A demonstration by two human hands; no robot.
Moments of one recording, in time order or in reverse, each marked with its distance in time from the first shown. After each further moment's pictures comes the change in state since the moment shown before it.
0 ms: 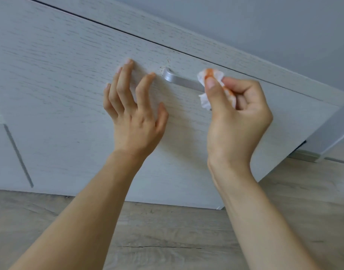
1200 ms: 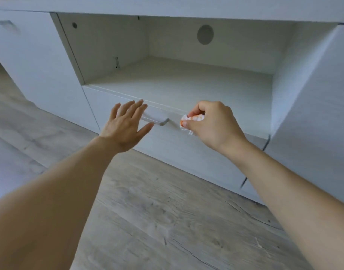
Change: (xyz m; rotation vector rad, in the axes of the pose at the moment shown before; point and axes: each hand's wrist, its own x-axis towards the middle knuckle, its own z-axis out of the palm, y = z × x) left_hand 0.060 -0.410 -0.348 0.817 -0.871 -0.066; right_hand -0.213 0.028 0.349 -0.391 -1.052 0.096
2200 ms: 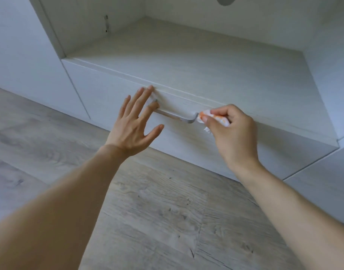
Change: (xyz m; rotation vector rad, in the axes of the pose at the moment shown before) left_hand 0.032 -0.063 0.096 -0.306 0.287 0.229; right_hand 0.034 0.021 0.102 0.224 0.332 0.217
